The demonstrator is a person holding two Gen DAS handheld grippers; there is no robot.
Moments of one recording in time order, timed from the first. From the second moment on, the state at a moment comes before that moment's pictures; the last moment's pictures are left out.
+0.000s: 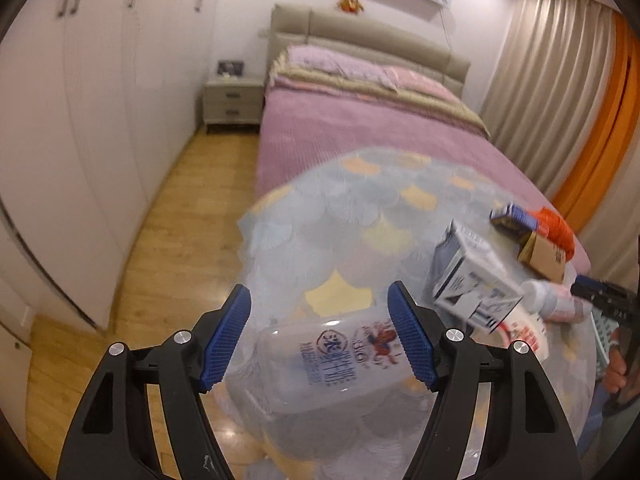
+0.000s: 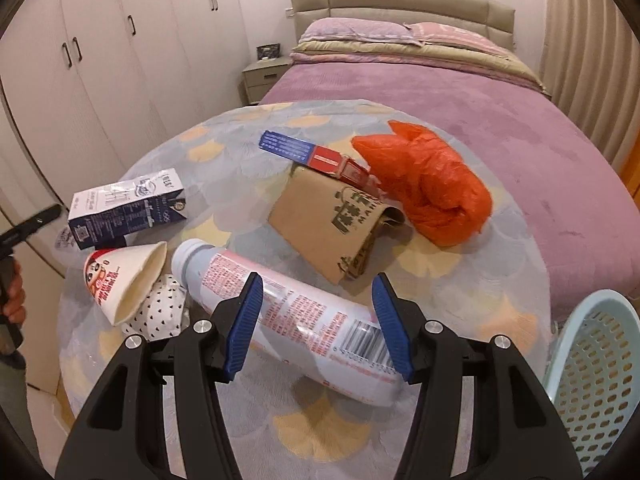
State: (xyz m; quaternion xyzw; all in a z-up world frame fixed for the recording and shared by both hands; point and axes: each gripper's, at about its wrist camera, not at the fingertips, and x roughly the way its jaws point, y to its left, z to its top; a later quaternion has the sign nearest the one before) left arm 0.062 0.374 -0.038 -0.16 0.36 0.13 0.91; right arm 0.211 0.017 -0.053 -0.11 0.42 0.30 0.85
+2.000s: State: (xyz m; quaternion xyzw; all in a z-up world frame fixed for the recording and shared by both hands) left arm 0.011 0.249 -0.066 -0.16 0.41 0.06 0.90; right arm 0.157 0.000 -0.066 -0.07 0.47 0.37 0.80
